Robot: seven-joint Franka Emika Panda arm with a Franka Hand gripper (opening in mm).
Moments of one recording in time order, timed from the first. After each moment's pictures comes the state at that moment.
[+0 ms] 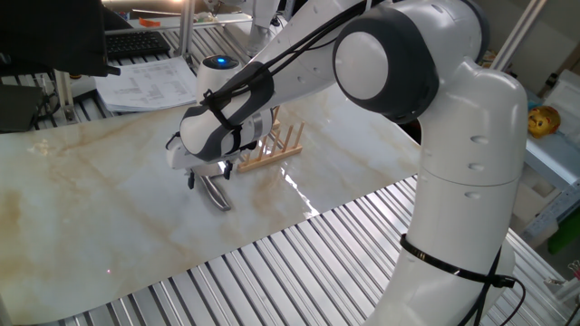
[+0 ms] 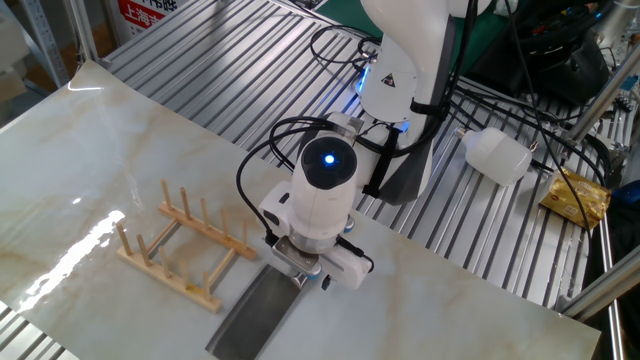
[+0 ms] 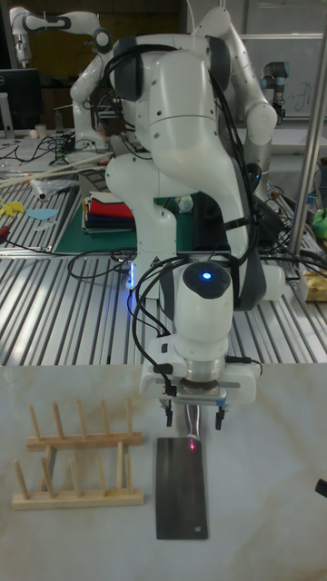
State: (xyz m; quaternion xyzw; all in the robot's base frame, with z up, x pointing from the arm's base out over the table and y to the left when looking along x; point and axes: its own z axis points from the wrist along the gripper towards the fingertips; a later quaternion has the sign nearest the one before) arm 0.536 0.074 0.072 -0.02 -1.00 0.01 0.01
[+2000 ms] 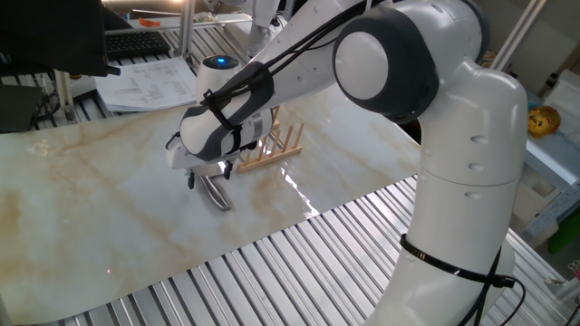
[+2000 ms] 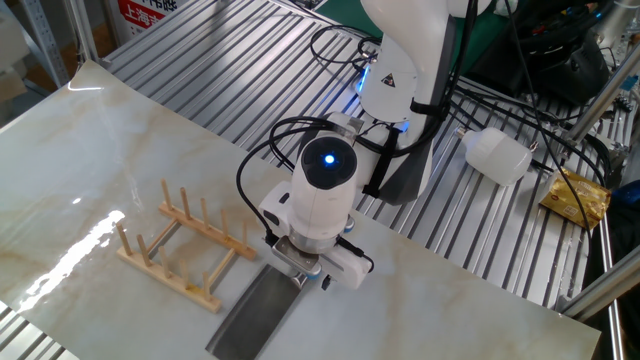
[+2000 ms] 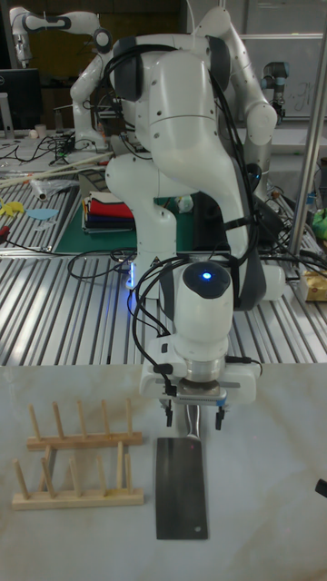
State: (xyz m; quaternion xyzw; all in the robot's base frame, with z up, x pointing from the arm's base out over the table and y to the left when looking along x) arm 0.536 0.074 0.072 -0.02 -1.00 0.01 0.01
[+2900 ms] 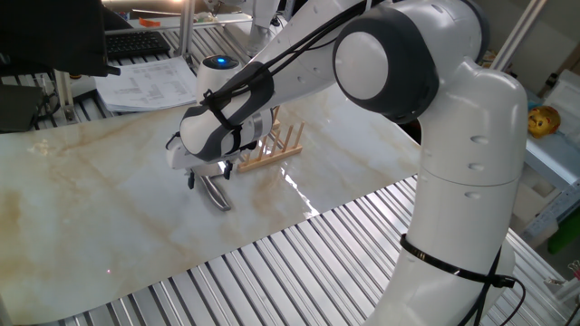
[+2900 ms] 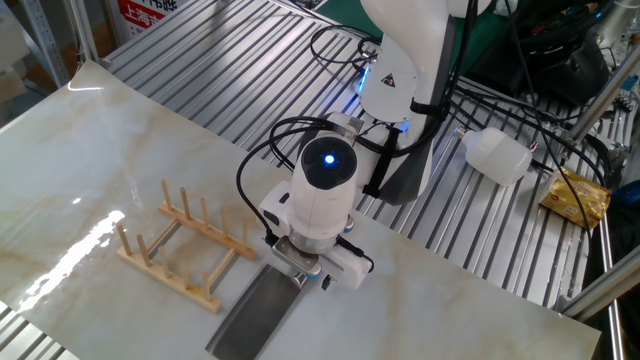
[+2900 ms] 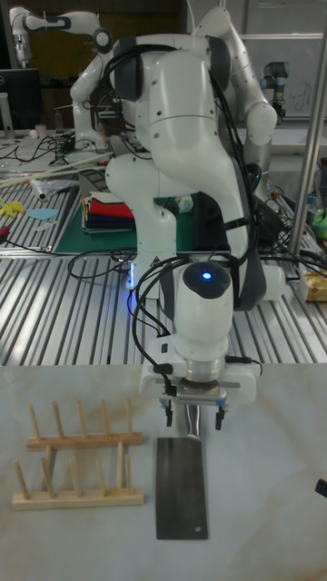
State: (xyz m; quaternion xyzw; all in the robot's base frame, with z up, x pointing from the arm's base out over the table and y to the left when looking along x) arm 0.536 0.074 0.072 -0.02 -1.00 0.01 0.01
